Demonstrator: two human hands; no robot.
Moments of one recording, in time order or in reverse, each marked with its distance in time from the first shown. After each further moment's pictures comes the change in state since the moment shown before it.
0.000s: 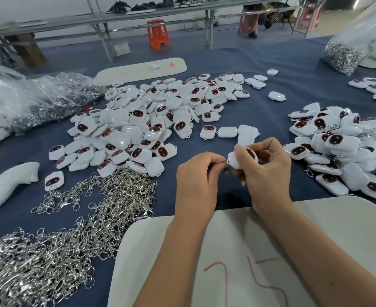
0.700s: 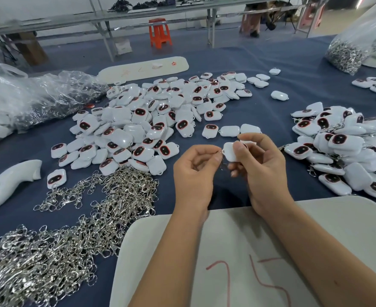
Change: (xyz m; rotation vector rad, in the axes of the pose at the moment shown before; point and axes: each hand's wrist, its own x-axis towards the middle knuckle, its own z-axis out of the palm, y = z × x) left_hand 0.007 0.005 0.003 -0.618 0.121 -0.406; right_hand 0.000 -0.001 0.003 0.196 -0.227 0.045
